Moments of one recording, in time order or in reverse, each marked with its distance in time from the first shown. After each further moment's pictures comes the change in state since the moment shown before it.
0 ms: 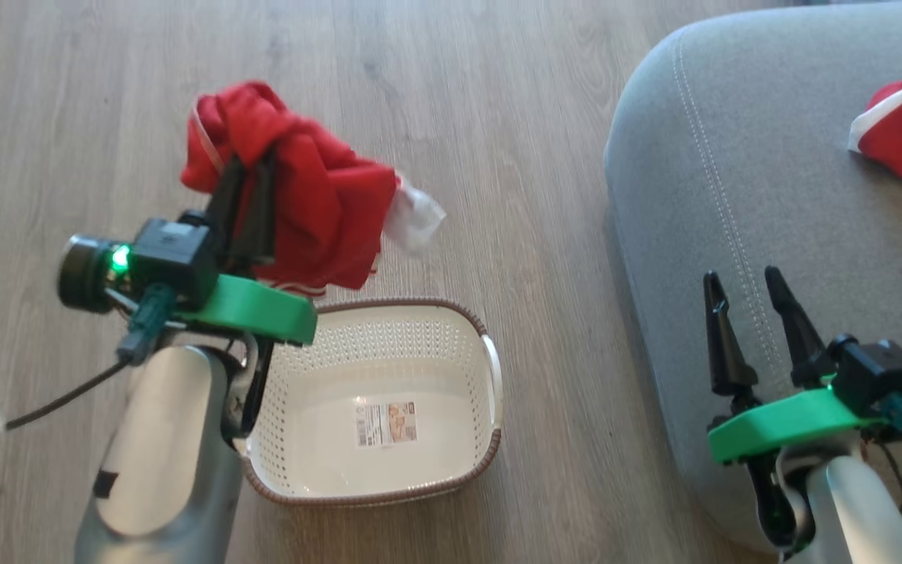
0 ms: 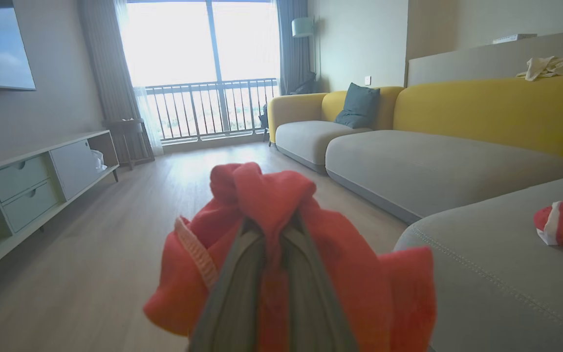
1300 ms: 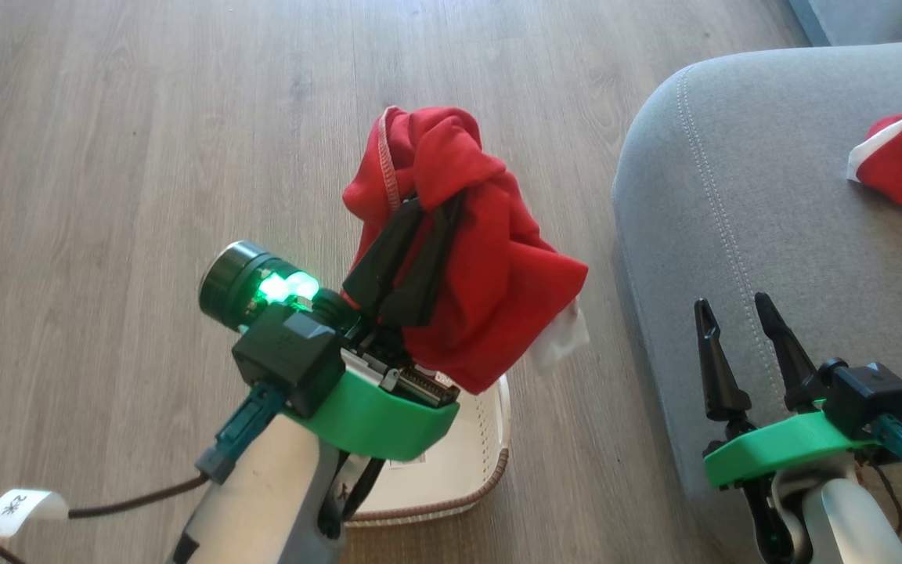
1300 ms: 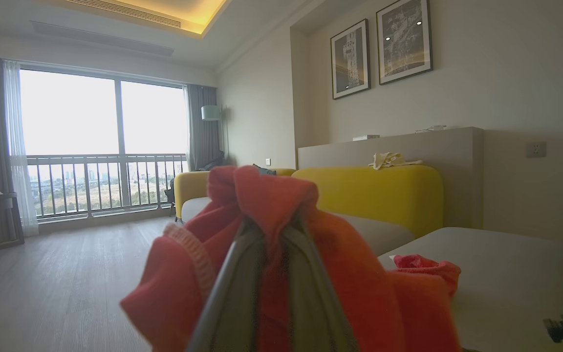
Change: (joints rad) left arm 0.082 -0.015 -0.289 -0.364 -0.110 -0.023 -0.008; right arm 0.058 -0.009 0.024 -0.012 0.002 0.000 0.000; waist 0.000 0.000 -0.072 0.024
